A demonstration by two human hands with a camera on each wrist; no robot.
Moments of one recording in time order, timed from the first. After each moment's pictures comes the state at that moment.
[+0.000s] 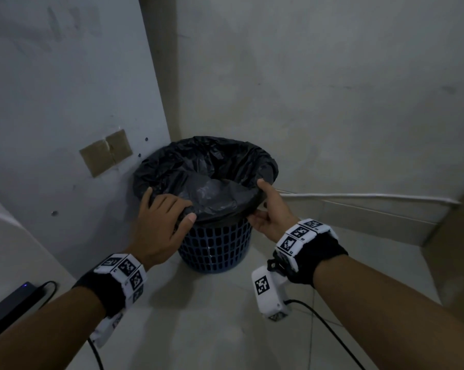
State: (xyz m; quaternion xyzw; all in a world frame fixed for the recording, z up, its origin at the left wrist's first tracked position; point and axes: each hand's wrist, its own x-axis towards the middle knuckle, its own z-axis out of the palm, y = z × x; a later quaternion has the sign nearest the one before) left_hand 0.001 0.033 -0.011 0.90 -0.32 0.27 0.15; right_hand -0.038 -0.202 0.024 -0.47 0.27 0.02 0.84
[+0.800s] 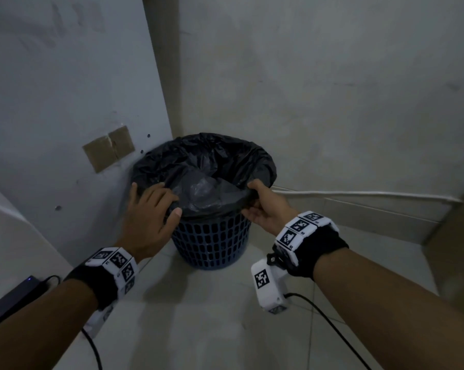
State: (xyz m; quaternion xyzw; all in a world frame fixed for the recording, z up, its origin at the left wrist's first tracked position) left_hand 0.006 0.053 -0.009 0.91 -0.30 0.25 0.15; right_hand -0.027 -0.198 0.024 -0.52 0.28 0.04 0.81
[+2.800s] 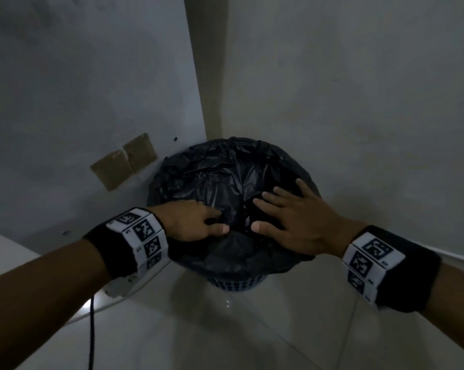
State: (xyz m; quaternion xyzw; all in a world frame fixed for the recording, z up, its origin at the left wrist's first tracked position) left_hand 0.107 -0.003 0.070 0.93 -0.18 -0.32 -0.02; right_hand 0.073 -0.239 0.072 -0.96 -0.24 0.18 -0.02
